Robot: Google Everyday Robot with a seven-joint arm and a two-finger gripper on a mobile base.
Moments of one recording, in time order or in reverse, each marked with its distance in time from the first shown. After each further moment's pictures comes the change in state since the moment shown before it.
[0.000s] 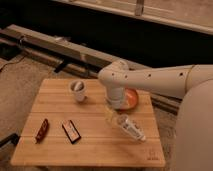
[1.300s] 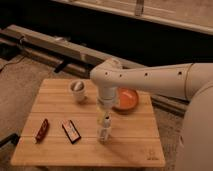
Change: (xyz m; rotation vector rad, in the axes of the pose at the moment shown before) arm -0.017 0.038 -0.024 -0.021 -0.068 -0.108
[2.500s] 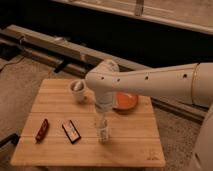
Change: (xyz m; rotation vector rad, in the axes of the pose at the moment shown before) arm 0.004 0.026 -0.017 0.045 -0.038 -0.052
